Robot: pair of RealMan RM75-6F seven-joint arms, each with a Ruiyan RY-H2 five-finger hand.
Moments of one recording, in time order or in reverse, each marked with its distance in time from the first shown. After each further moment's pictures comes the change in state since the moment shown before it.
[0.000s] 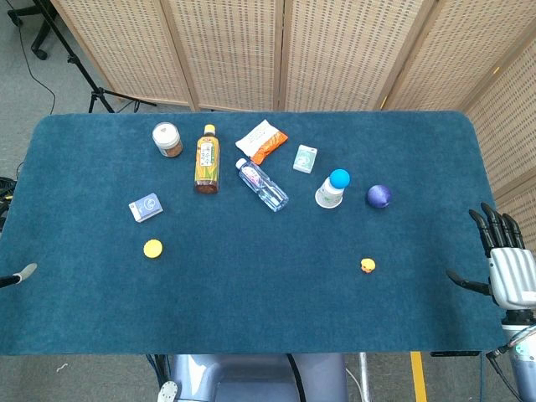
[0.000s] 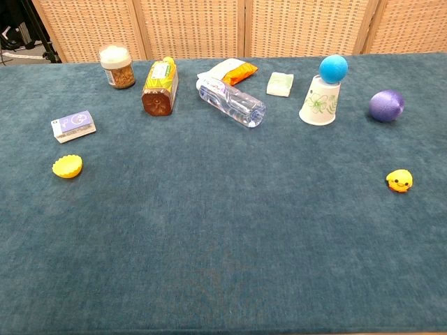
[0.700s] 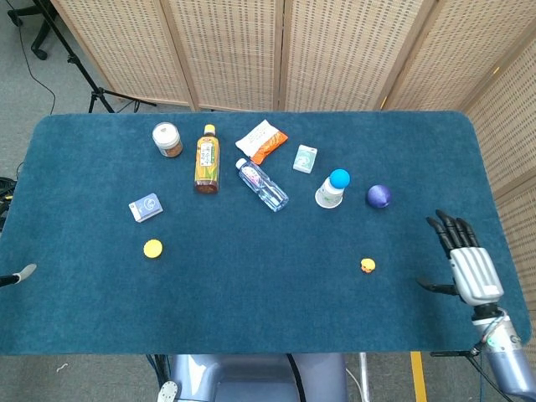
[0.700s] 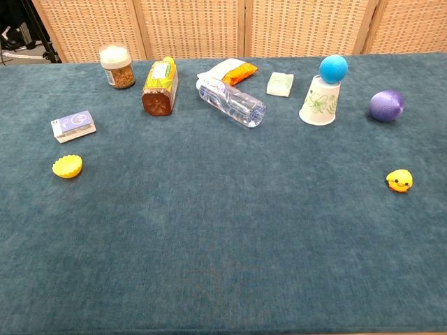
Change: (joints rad) left arm -0.007 0.023 -0.004 -0.023 -0.027 -0.035 -0.006; right arm 0.074 -0.057 -0.033 0.021 -0.062 -0.143 0.030
